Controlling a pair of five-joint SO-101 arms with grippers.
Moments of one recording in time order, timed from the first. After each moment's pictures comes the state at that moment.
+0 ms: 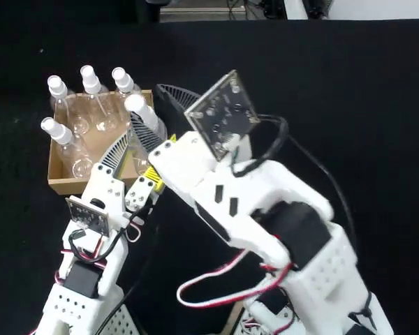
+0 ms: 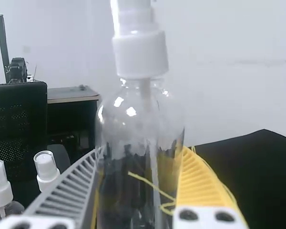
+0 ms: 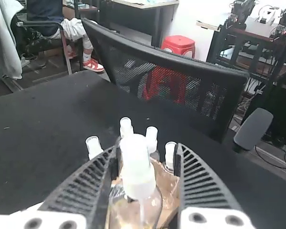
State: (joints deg) left arm 15.7 -103.4 96.0 1.2 -2.2; right arm -41.6 -44.6 10.8 56.0 5.2
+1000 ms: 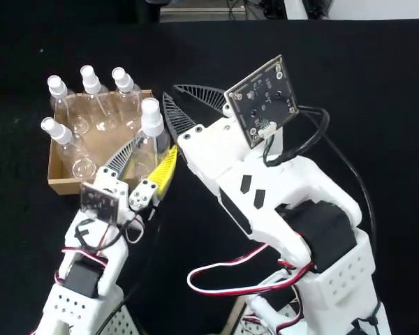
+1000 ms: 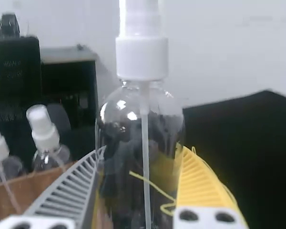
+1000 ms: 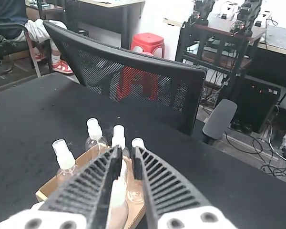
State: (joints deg) left arm 15.4 -103.4 96.0 12.5 -2.2; right arm -33.9 -44.6 7.5 59.1 5.3
